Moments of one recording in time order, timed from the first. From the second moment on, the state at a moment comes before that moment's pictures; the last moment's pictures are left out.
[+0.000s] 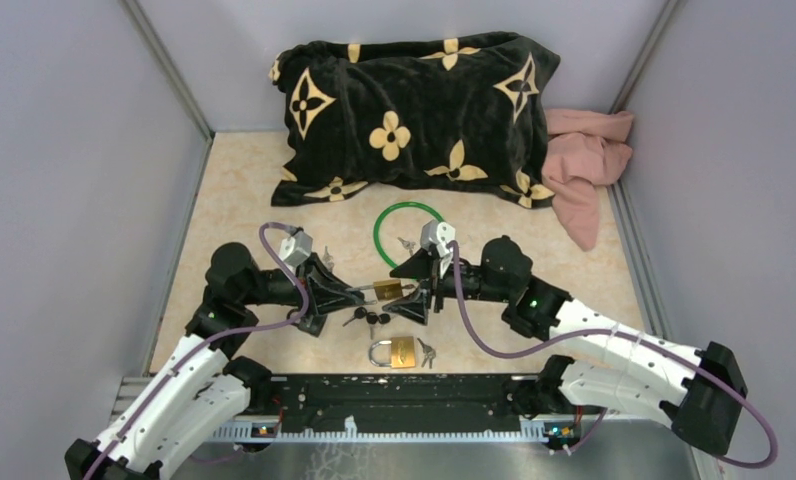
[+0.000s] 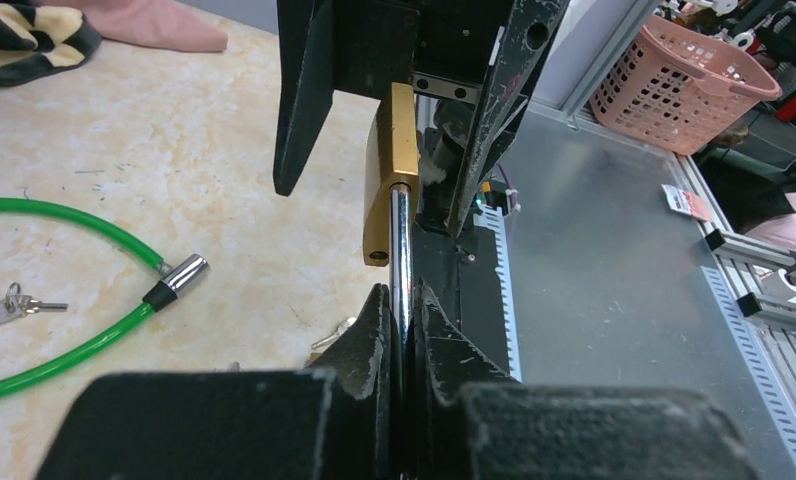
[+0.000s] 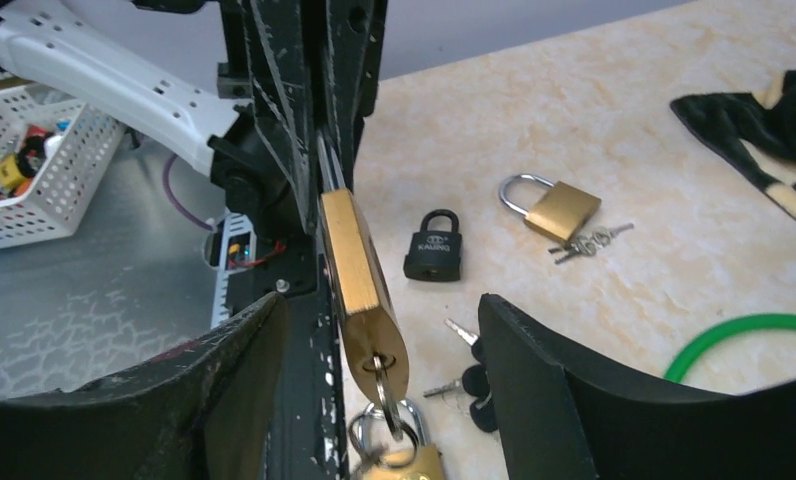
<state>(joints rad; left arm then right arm) -0.47 0.64 0.54 0.11 1.04 -0.30 0.92 0.92 0.65 0.21 -0.49 0.12</state>
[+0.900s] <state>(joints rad) -0.46 0.61 0.51 0.18 1.04 -0.37 0.90 1.02 0.67 0.33 -0.63 0.28</state>
